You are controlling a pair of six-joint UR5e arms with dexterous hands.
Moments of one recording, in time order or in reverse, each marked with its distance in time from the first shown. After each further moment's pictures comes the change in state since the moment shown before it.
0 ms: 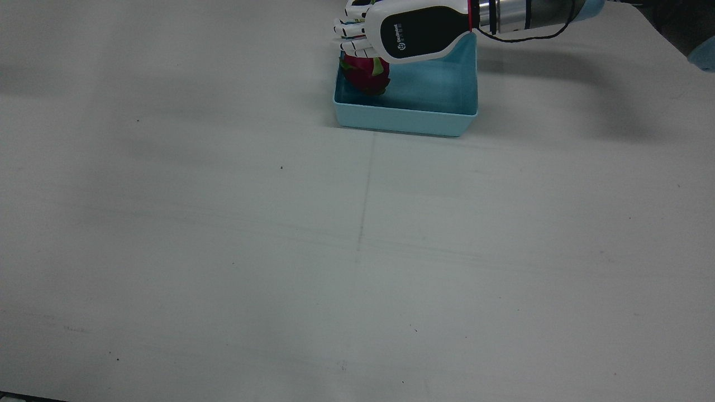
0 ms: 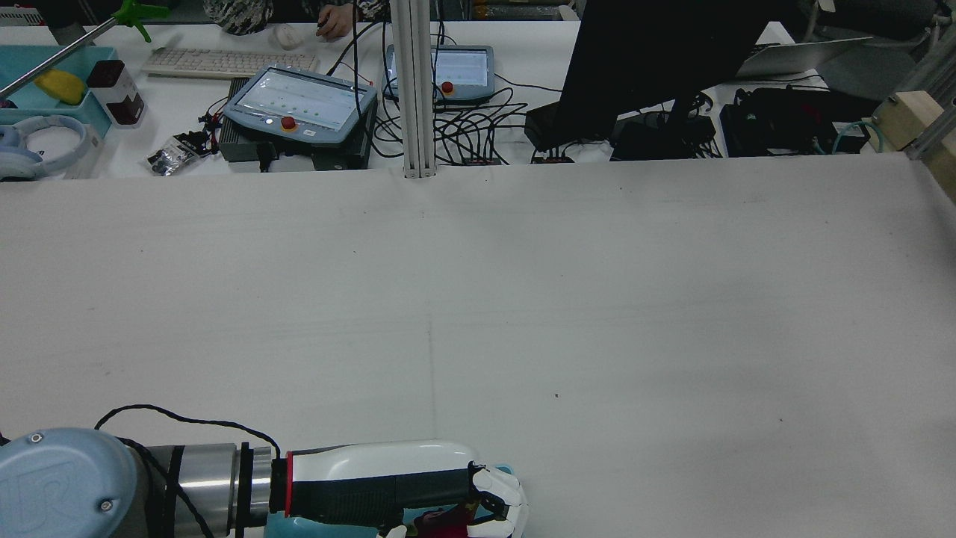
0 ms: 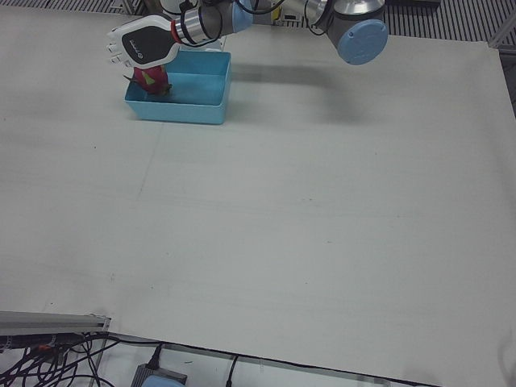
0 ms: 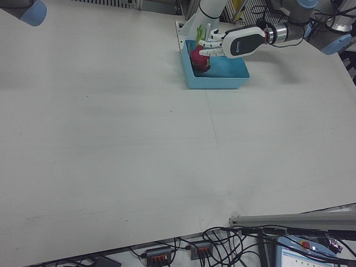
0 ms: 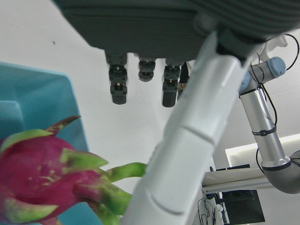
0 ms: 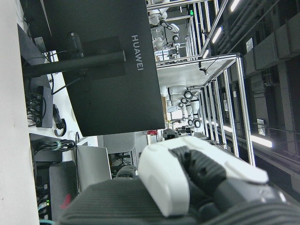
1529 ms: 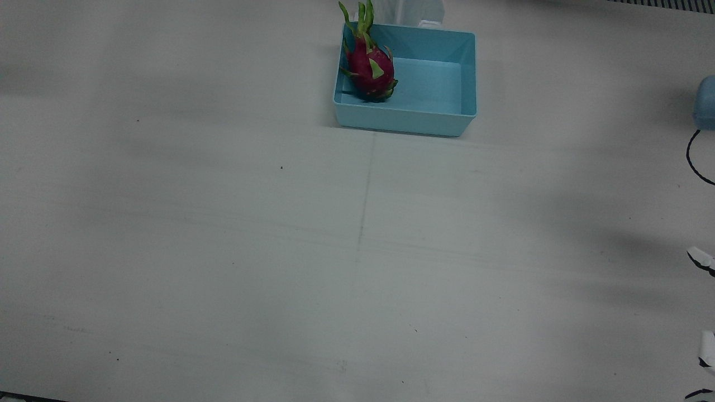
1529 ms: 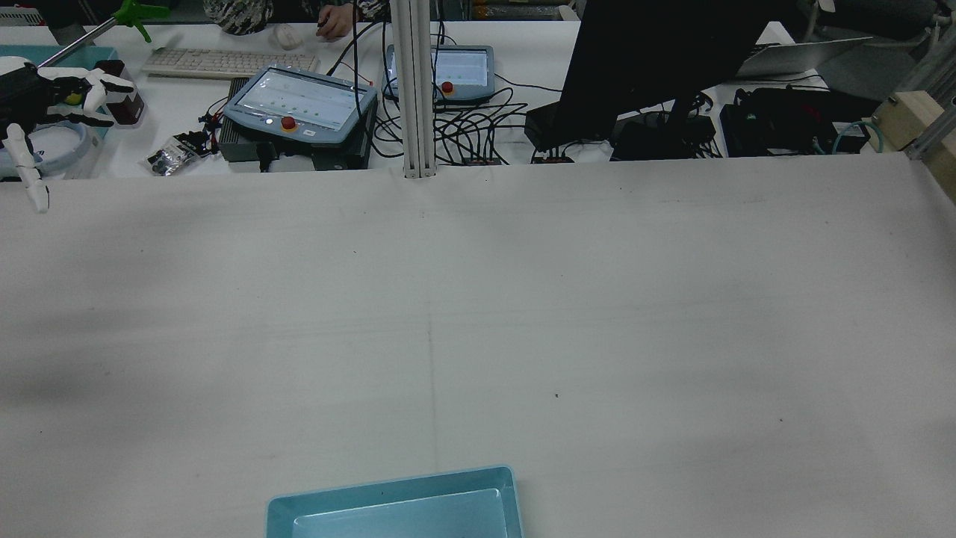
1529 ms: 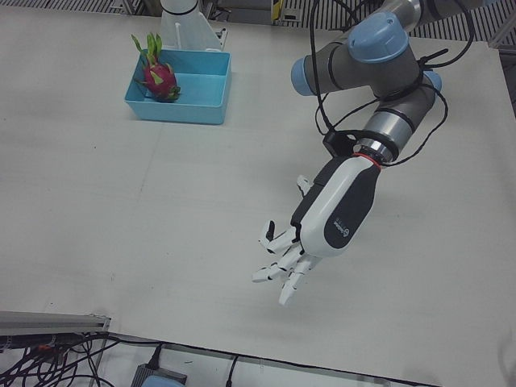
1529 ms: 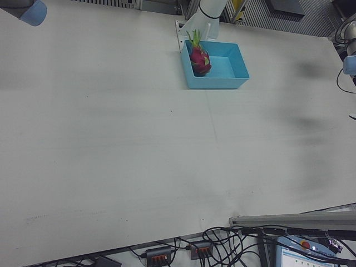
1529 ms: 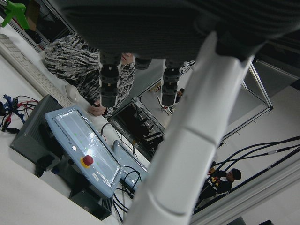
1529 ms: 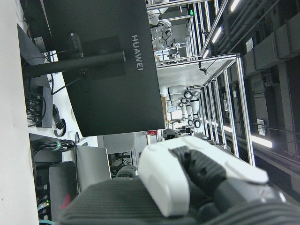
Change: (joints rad) left arm -0.847 0.218 0.471 -0.427 -0.126 -0.179; right arm 0.000 0.000 0.001 0.000 0.000 0.000
